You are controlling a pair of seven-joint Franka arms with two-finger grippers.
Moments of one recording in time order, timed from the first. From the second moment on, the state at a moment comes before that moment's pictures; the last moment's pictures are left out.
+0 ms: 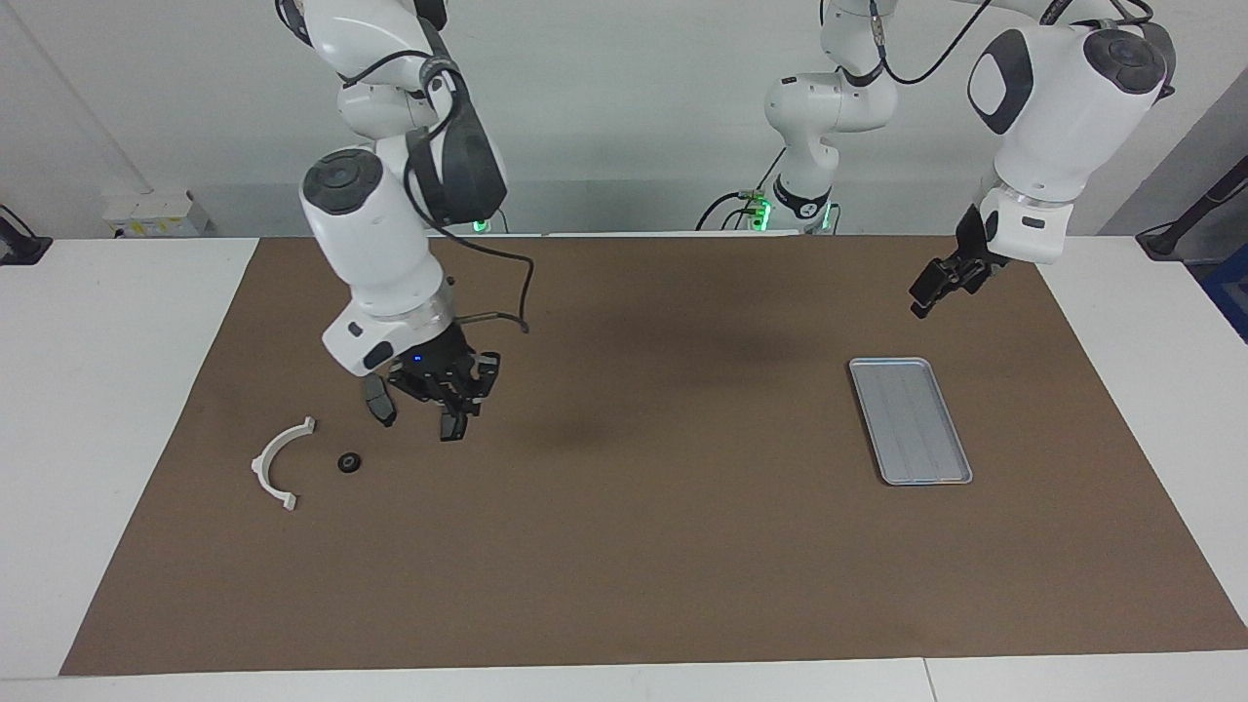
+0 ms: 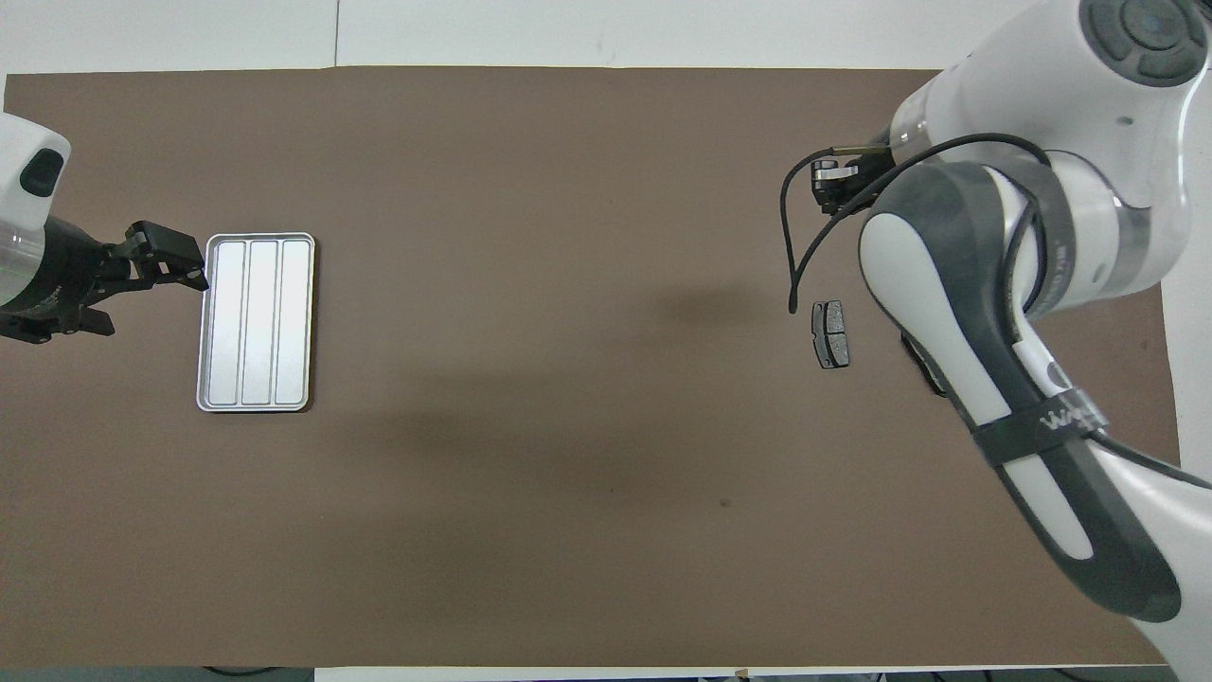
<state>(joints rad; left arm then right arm) -0.06 0.00 -0.02 -1.72 -0.01 1.70 -0.45 0.18 0.33 -0.01 -1.48 0.09 1.90 0.16</state>
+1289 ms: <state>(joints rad) -0.06 0.00 -0.02 -1.72 -0.01 1.70 -0.45 0.00 0.27 0.00 -1.79 0.03 2.12 0.05</state>
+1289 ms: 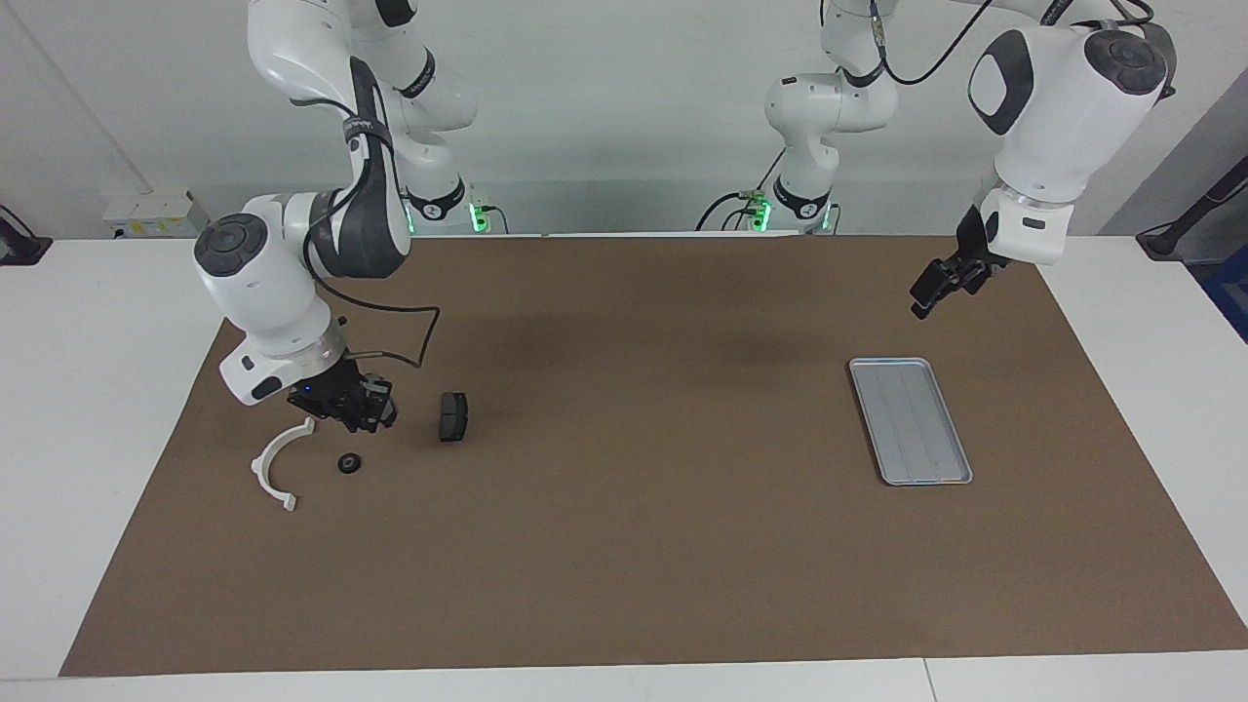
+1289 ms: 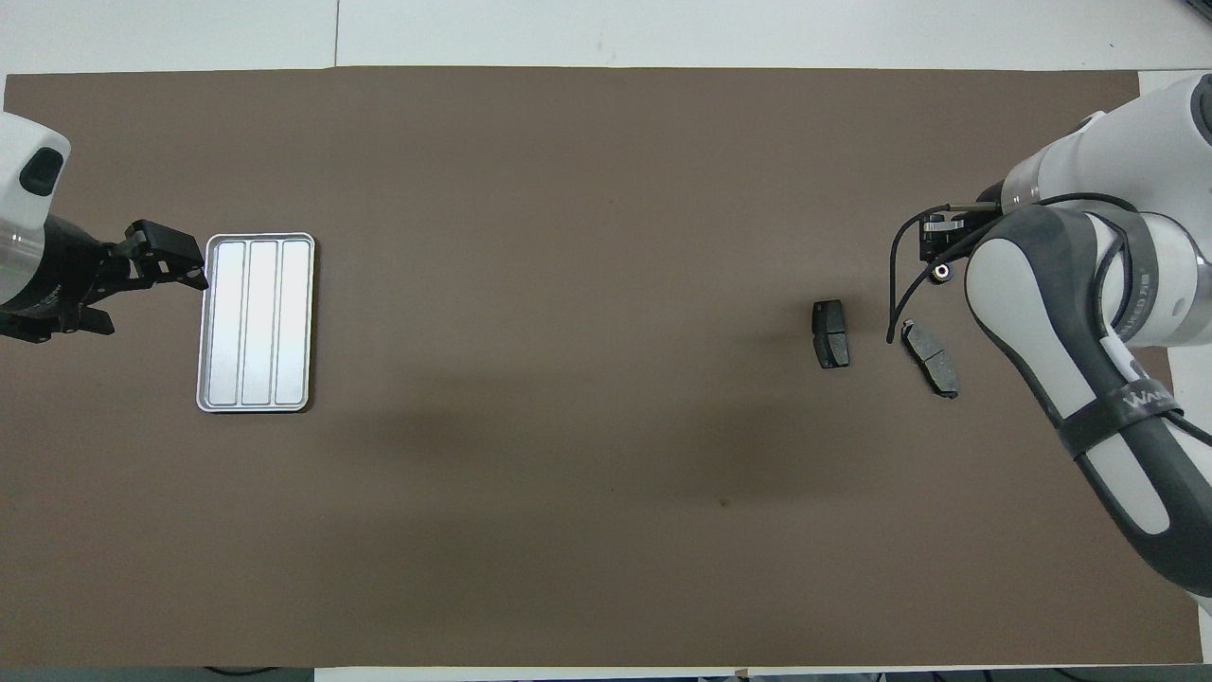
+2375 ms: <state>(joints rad) -0.06 0.00 -0.02 -1.72 -0.01 1.70 -0.45 0.04 0.40 0.01 -1.79 0.03 2.28 0.05</state>
